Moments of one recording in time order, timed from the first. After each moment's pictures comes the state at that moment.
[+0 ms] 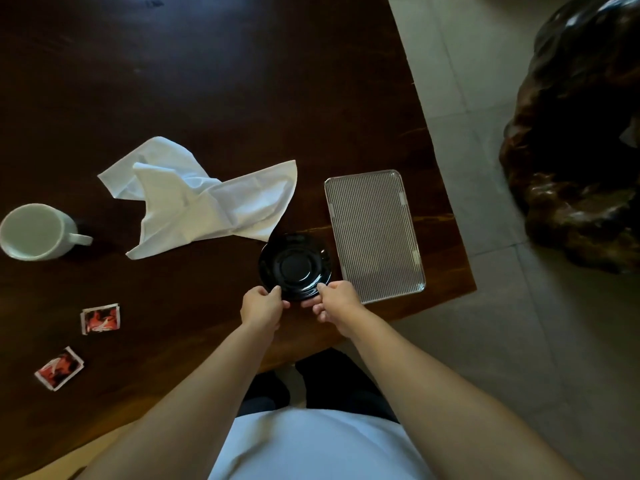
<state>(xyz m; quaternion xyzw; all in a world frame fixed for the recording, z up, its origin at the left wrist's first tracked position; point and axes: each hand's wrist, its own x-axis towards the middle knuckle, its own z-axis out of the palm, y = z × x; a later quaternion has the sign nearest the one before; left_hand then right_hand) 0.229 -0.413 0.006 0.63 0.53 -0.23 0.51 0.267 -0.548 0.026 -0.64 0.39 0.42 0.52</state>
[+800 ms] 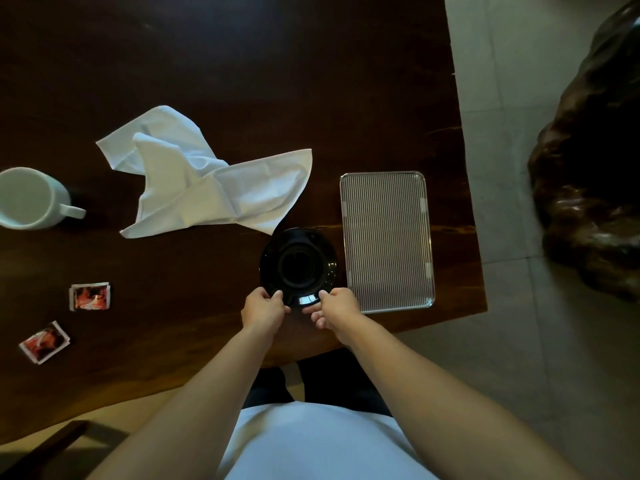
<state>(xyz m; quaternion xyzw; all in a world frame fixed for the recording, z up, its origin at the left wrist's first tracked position) 0.227 -0.423 -0.014 0.66 0.55 -0.26 0.44 0.274 -0.548 -0.006 -0.65 0.39 0.47 0.44</state>
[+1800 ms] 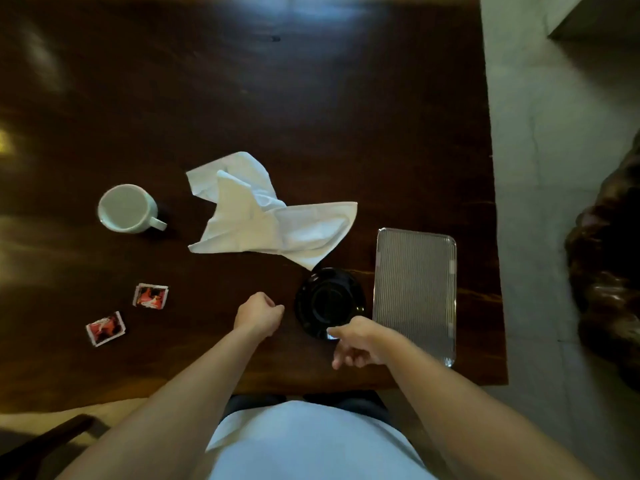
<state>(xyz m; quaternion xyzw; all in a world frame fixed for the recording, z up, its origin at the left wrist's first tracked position) 0.244 -0.347 0.040 0.73 0.49 -0.31 0.36 0.320 -0.540 0.061 -0.70 0.13 0.66 0.24</state>
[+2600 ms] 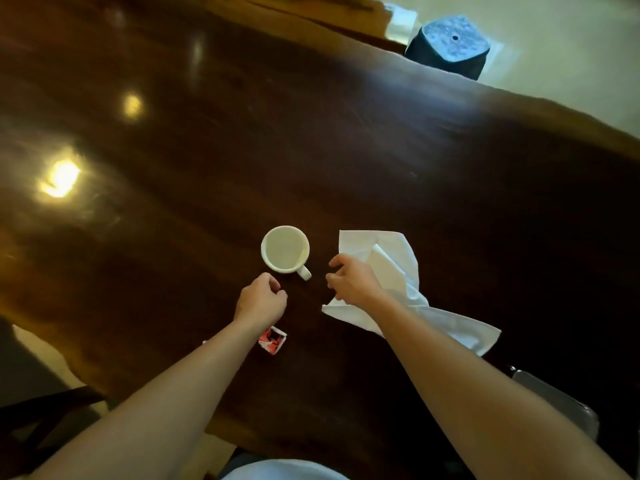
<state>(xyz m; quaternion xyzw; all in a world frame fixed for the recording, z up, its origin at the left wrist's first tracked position) 0.207 -0.076 0.064 0.69 0.59 -0.12 0.41 0.371 -0.173 0.081 -0.83 -0.22 0.46 0.24</state>
